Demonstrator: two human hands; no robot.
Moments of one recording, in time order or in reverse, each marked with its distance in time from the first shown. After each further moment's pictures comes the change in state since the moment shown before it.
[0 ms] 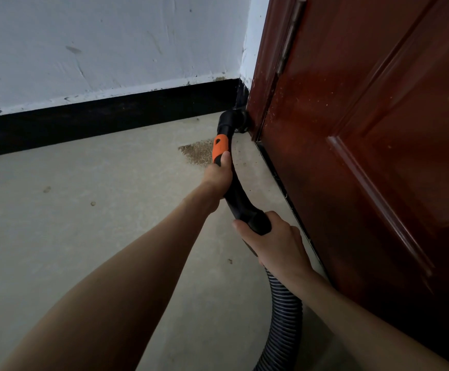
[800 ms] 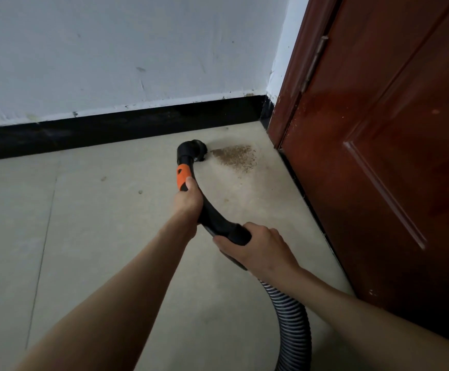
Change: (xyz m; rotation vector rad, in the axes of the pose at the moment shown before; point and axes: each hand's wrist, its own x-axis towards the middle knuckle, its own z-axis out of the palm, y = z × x) left_hand -0.068 -0.044 -0.099 -0.184 0.311 -0.200; right_hand -0.066 -0.055 0.030 -0.185 -0.208 -0.201
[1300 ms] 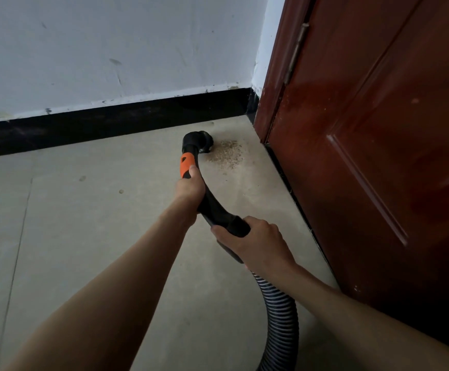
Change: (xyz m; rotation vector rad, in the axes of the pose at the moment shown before) left_hand -0.002 0.013 0.038 0.068 -0.049 0.047; right_hand 0.004 0.020 -0.012 0.107 0.079 0.064
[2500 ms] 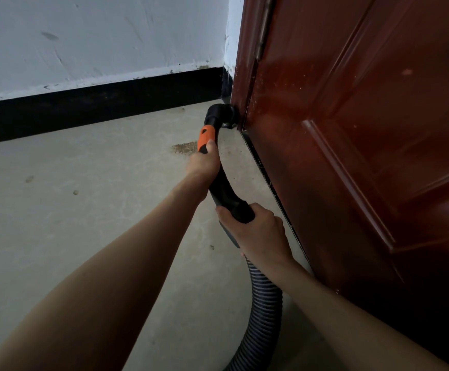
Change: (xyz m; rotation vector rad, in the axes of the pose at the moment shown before) left_hand 0.020 0.022 0.091 0.172 -0.102 0.190; right_hand 0.034 0.045 -0.024 0.167 0.139 0.120
